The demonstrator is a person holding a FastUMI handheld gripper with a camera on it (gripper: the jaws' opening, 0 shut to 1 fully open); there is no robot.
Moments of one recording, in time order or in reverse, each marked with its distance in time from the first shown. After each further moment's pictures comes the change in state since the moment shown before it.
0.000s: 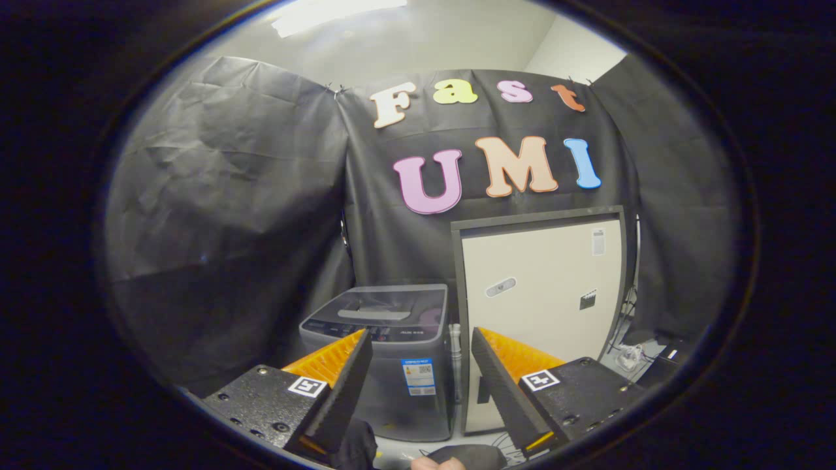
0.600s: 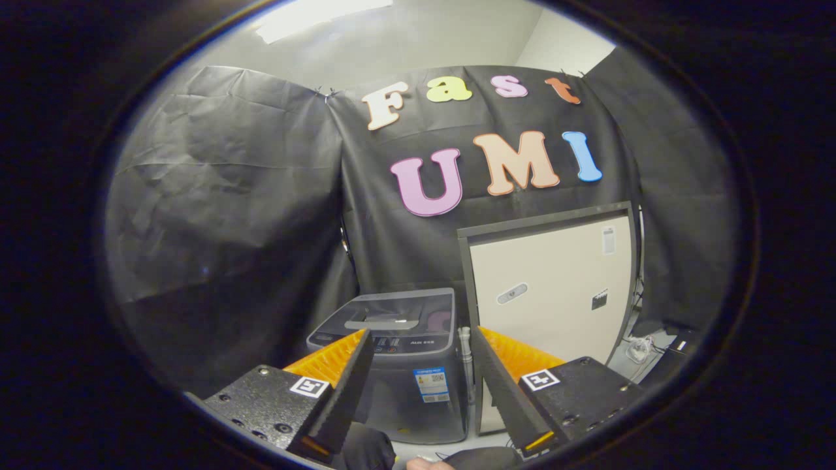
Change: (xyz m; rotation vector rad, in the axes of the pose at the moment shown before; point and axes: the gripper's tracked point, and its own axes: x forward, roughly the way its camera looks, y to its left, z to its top) arm 0.012 0.010 0.023 0.083 -0.035 0.013
